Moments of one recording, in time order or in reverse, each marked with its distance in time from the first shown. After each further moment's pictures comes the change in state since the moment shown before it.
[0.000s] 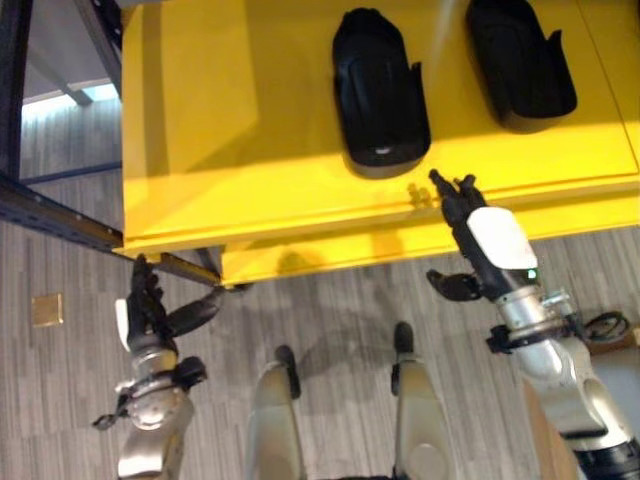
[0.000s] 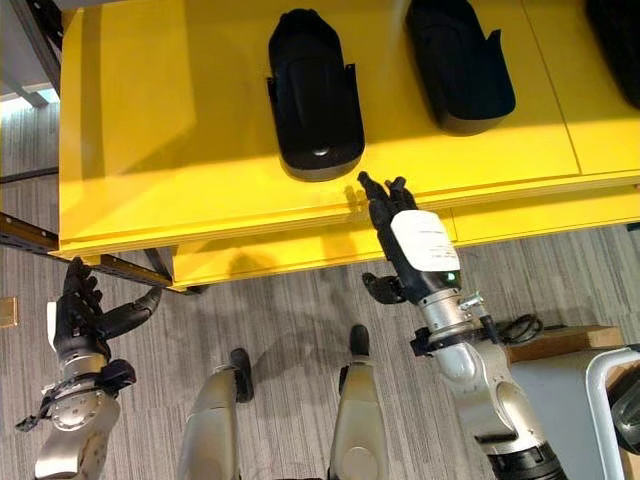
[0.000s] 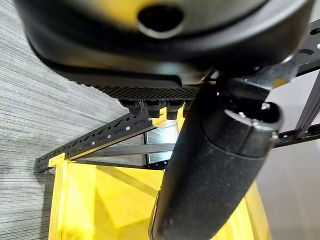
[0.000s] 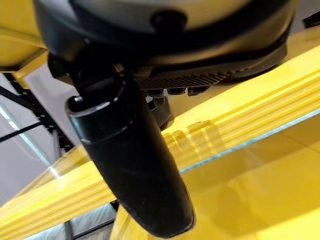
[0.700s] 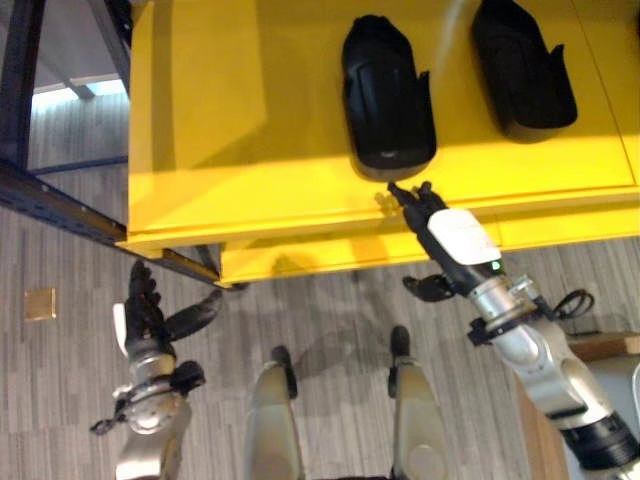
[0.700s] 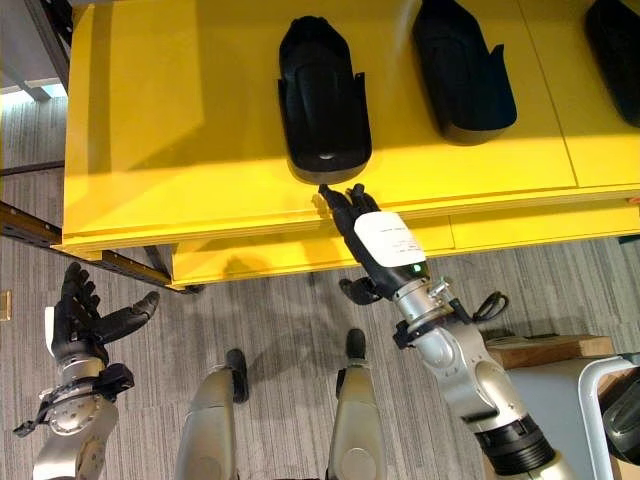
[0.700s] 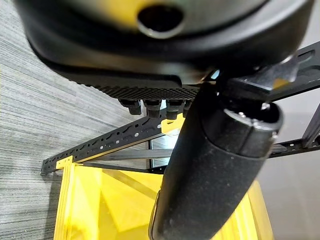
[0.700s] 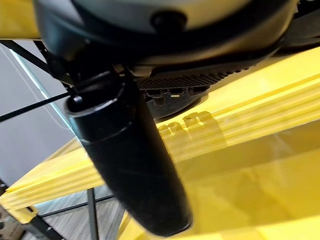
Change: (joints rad) left arm 0.012 0.000 0.001 -0.001 0.000 0.000 0.002; right arm -0.155 -0.024 0.128 0.100 -0.055 0.004 0.050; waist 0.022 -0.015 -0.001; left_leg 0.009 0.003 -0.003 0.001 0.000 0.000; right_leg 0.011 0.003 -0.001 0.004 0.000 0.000
